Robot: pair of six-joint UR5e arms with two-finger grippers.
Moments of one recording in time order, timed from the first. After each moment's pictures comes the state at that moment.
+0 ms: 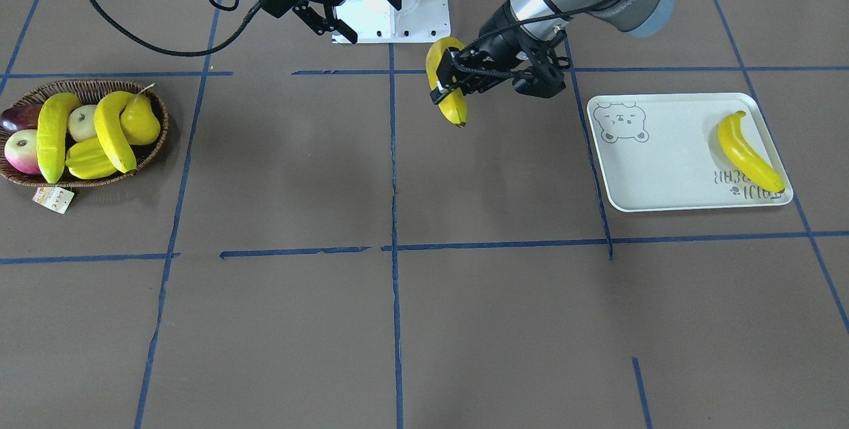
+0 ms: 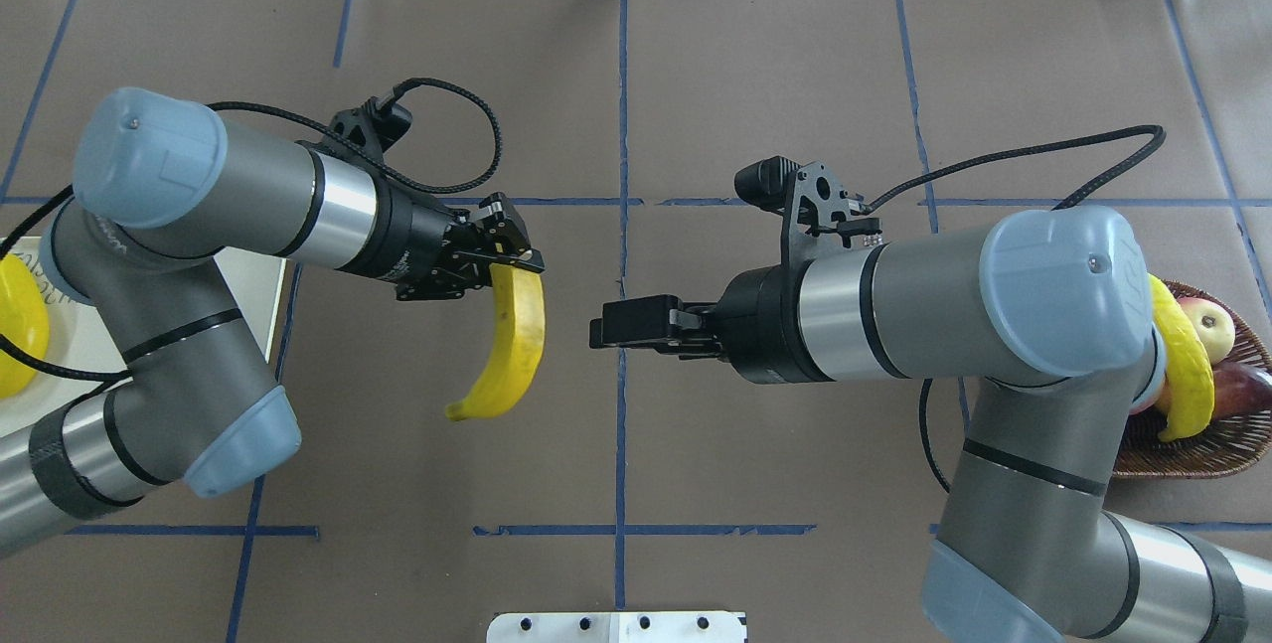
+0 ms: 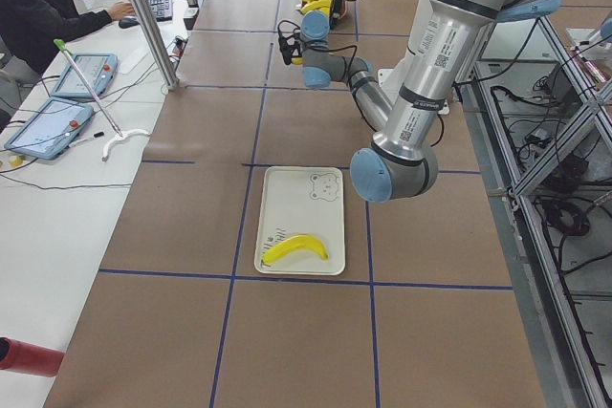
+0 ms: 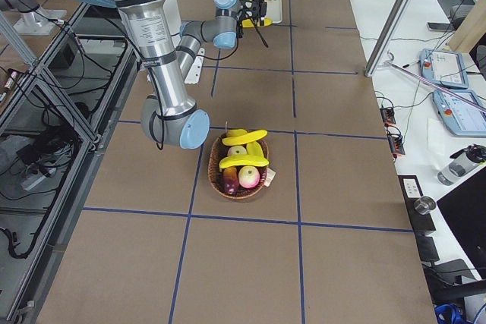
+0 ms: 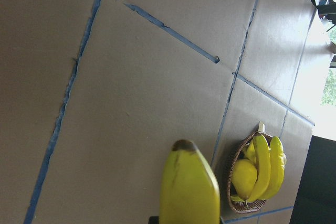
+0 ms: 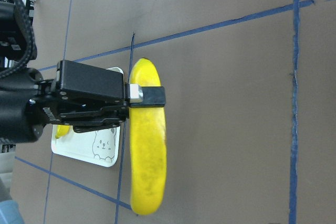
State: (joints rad) left arm -0.67 -1.98 -1.87 -2.16 -2.08 -1.69; right arm 0.47 -1.15 2.09 -1.02 1.89 1.46
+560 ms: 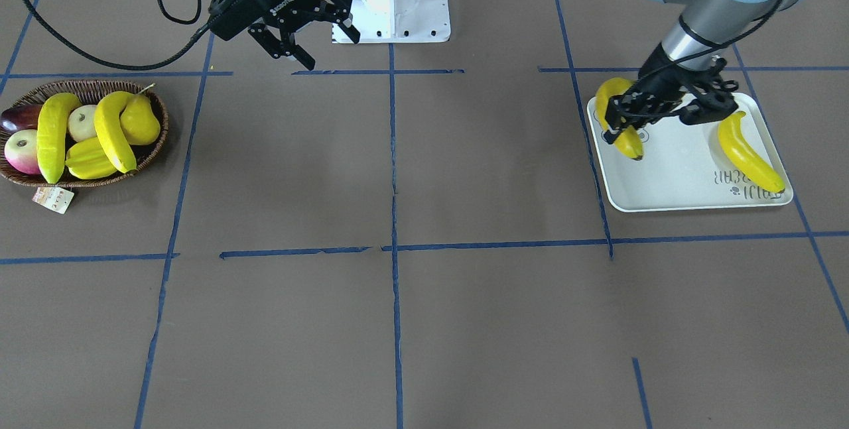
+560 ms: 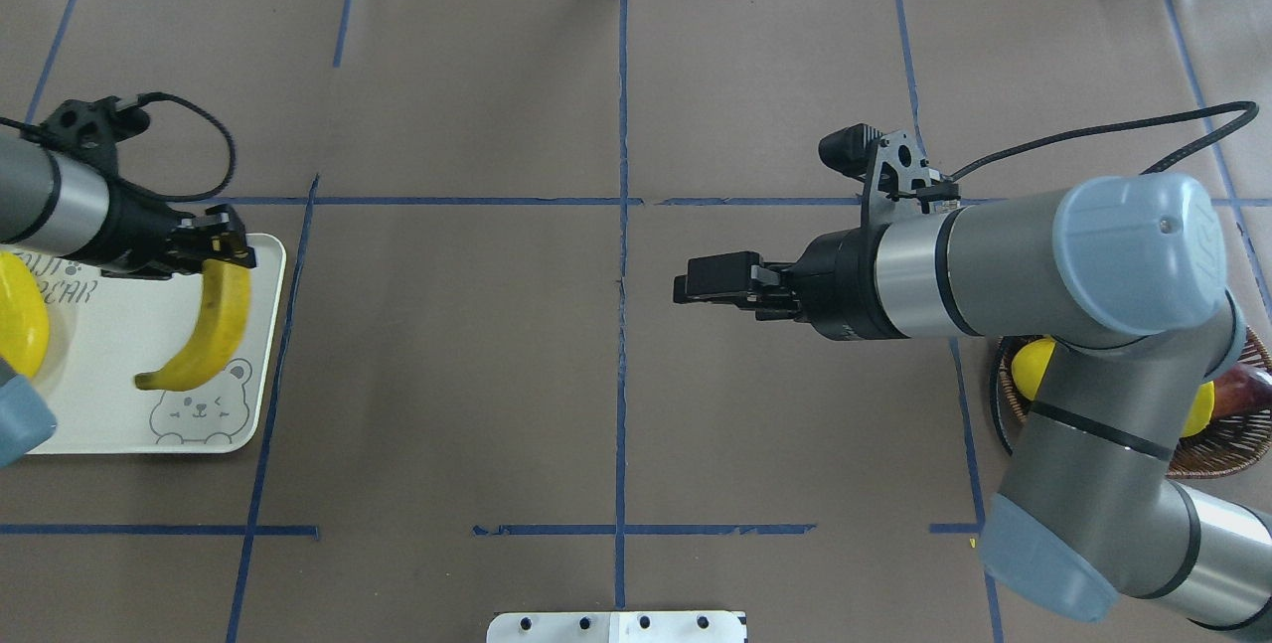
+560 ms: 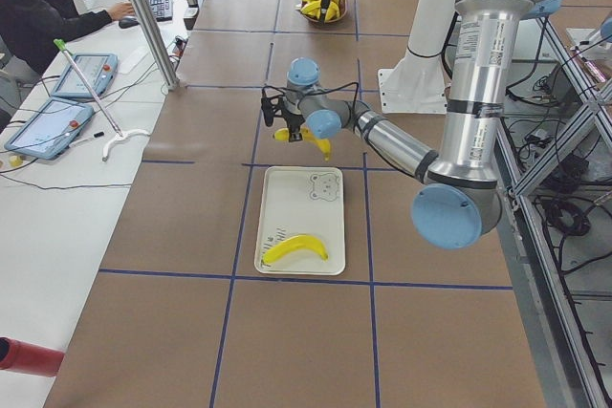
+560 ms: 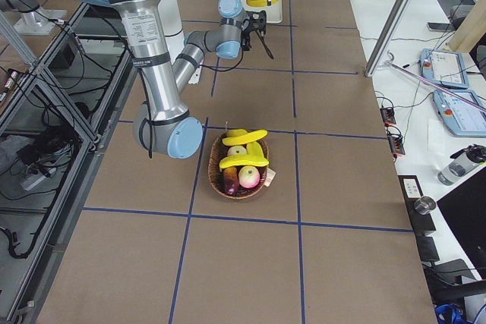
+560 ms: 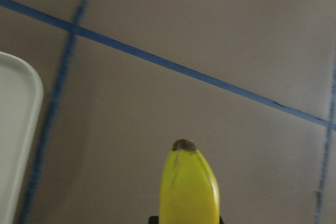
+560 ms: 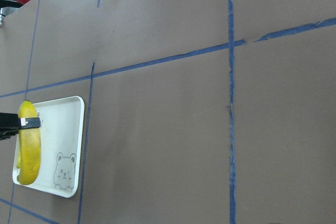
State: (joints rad) left arm -0.86 -1.59 -1.94 -2.01 -2.08 -1.27; right arm 0.56 -1.26 2.10 -1.03 1.89 1.45
